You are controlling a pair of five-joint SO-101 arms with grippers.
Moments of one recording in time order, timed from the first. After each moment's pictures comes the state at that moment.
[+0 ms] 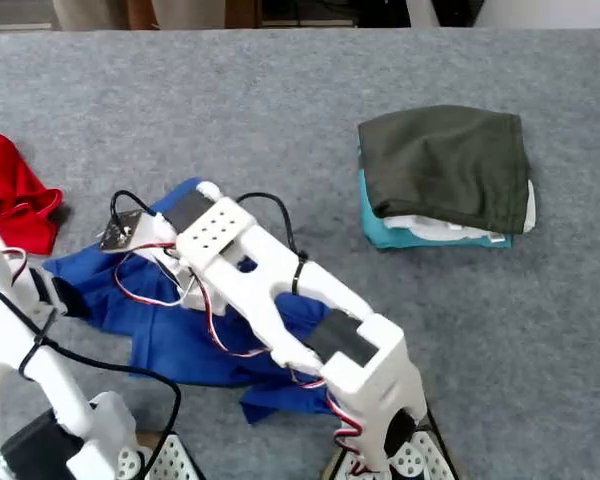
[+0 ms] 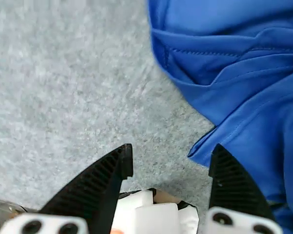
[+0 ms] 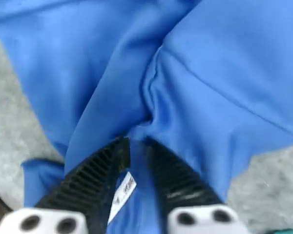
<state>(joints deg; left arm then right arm) -43.9 -23.6 32.8 89.5 -18.9 -51.0 25.9 -8.9 87.9 19.6</state>
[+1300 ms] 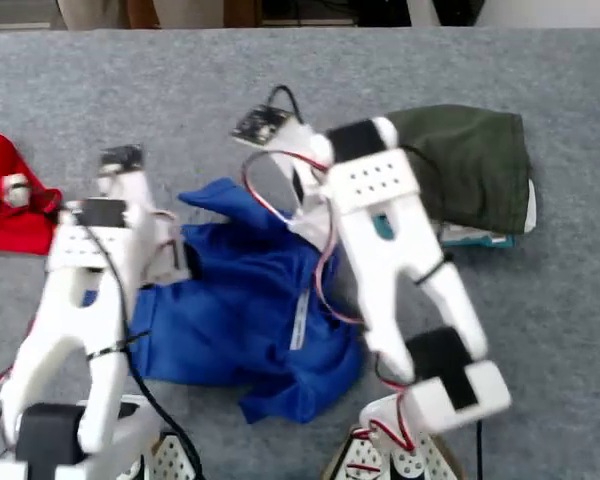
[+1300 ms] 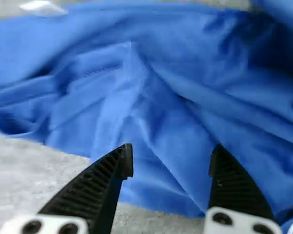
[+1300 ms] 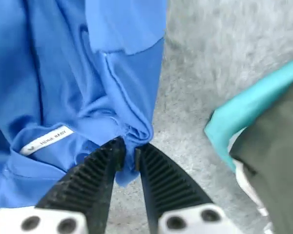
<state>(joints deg) 0.4 -19.3 37.5 73.4 4.6 -21.5 -0.8 3.6 92.4 26.1</state>
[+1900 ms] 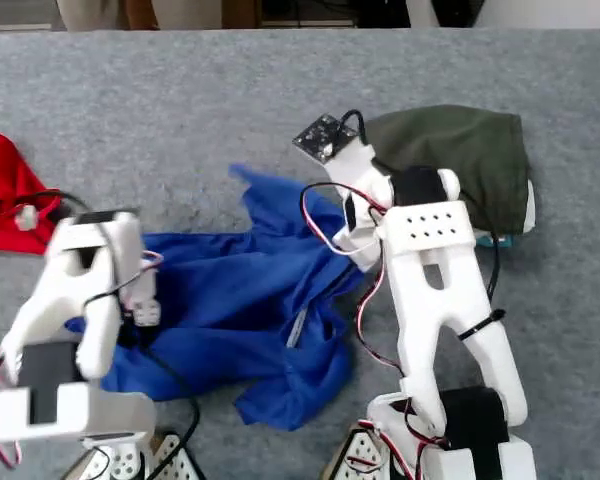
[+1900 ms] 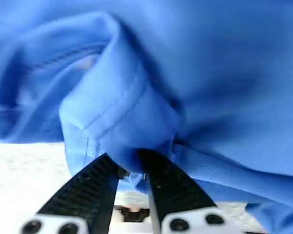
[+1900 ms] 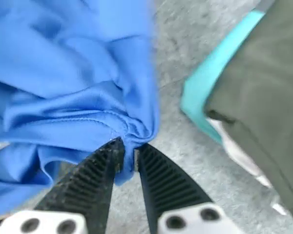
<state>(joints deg) -14.5 -5.7 41.8 76.7 -9.0 -12.1 -15.8 24.2 79.9 26.9</state>
